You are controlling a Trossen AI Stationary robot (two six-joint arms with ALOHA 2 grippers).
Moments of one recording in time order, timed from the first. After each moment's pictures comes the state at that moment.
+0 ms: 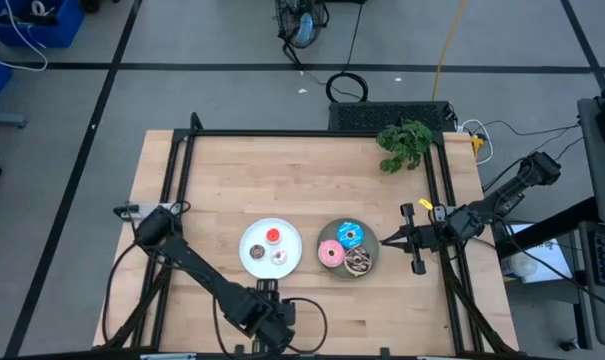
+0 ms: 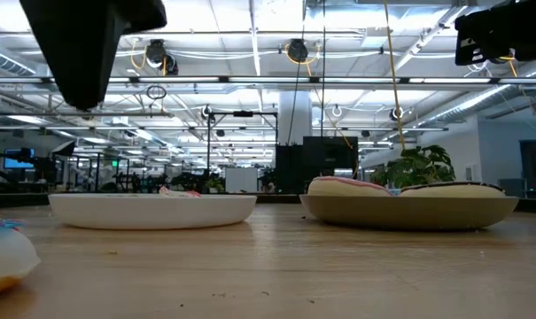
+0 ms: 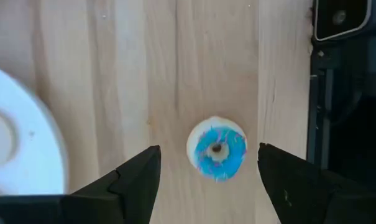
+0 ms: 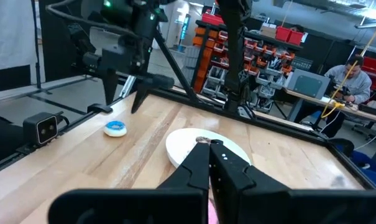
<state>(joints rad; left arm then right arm) -0.65 2.10 1.76 -0.99 -0.10 -0.63 0.59 0.51 0.13 0.37 0.42 -0.22</state>
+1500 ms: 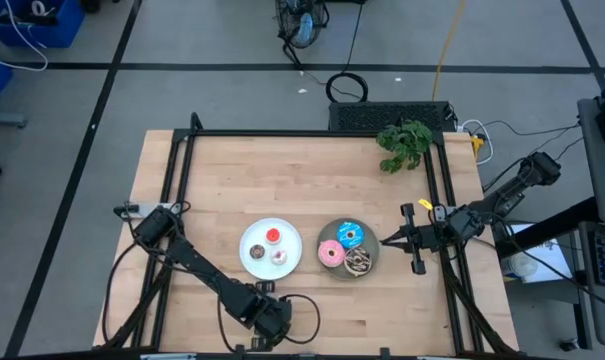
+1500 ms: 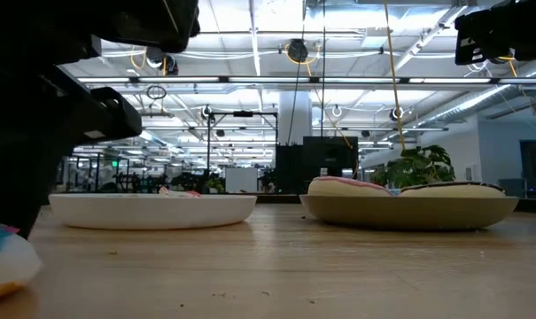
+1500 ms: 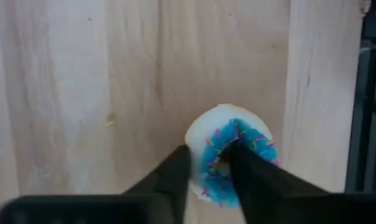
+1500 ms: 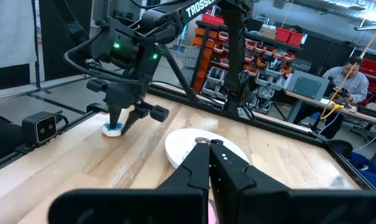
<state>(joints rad) -0.64 2.10 1.46 -0.67 0.01 -0.66 0.59 0.51 0.13 0.37 0.42 -0.23</state>
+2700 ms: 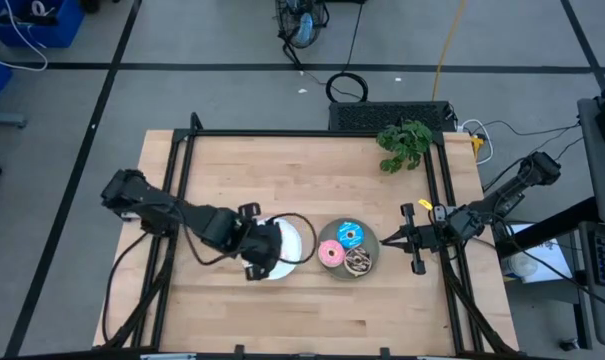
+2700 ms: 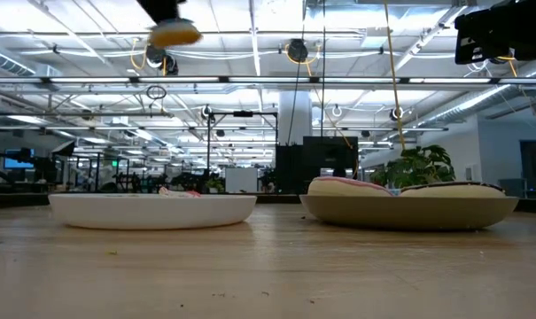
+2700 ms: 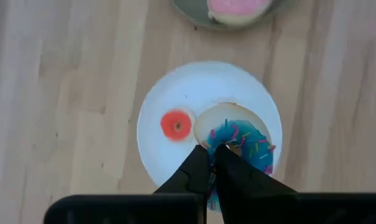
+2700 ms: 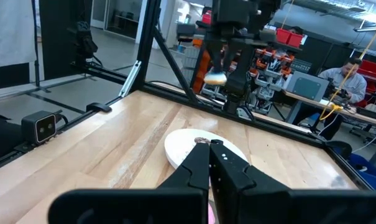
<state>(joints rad) -0.37 1.69 1.61 -1.23 -0.31 -0.48 0.59 0.51 0.13 0.37 0.42 -0.23</state>
